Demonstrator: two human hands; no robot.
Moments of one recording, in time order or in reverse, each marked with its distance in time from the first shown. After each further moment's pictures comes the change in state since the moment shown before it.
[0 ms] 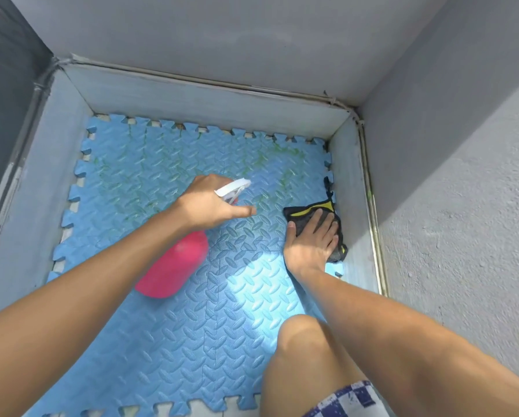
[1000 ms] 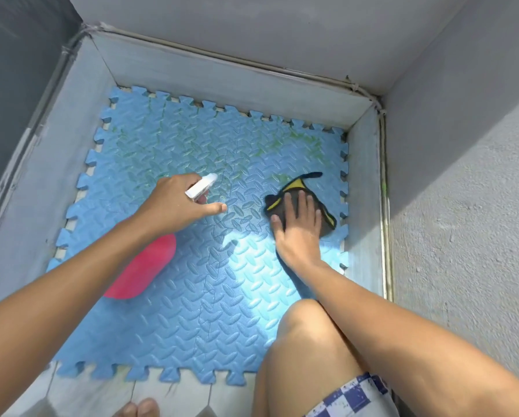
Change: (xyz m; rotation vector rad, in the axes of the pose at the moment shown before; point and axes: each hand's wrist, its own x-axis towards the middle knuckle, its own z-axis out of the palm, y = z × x) left_hand -0.065 -0.050 0.007 -0.058 0.169 -0.133; right_hand -0.014 -0.004 -0.005 0.041 -0.095 -0.532
